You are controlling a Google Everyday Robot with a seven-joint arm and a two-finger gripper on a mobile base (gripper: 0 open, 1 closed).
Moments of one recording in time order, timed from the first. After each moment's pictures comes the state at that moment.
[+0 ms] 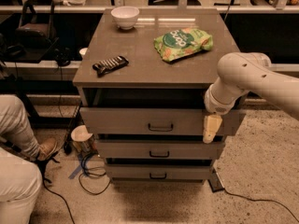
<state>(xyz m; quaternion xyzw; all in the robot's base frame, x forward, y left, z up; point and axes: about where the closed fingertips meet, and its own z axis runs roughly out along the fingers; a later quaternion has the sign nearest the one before) 0.608 -0.204 0.669 -0.66 0.74 0.00 0.13</state>
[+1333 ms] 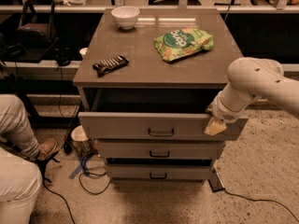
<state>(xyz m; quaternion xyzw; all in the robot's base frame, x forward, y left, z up) 0.570 -0.223 0.659 -0.63 0.76 0.04 0.11</state>
